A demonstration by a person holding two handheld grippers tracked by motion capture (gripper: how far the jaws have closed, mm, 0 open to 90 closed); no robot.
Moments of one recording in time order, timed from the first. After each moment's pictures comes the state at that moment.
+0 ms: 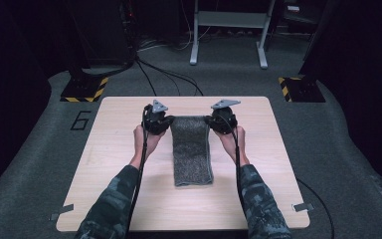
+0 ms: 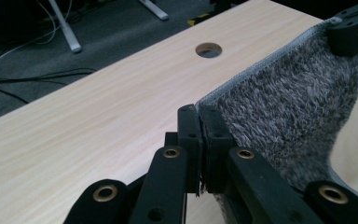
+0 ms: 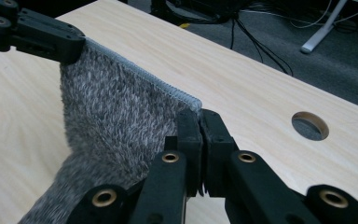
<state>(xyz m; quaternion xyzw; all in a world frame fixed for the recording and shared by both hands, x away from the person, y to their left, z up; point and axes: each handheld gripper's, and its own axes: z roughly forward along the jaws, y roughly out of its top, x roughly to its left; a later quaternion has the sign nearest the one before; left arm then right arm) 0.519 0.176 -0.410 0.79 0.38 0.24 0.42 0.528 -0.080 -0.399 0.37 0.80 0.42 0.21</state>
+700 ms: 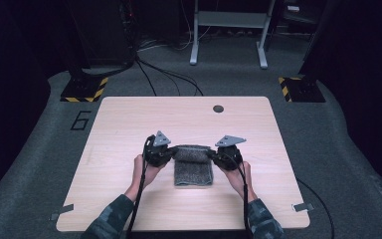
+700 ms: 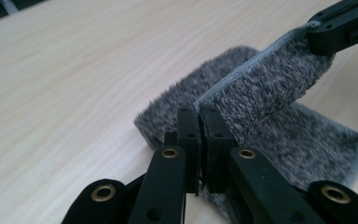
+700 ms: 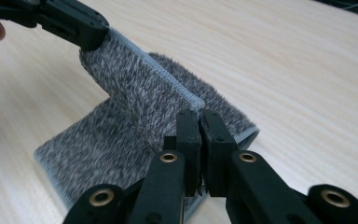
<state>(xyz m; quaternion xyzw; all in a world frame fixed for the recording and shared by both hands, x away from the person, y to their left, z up) 0.444 0.171 -0.463 0.83 0.34 0.17 0.41 0.440 -0.096 -0.461 0.35 0.82 0.42 0.16</state>
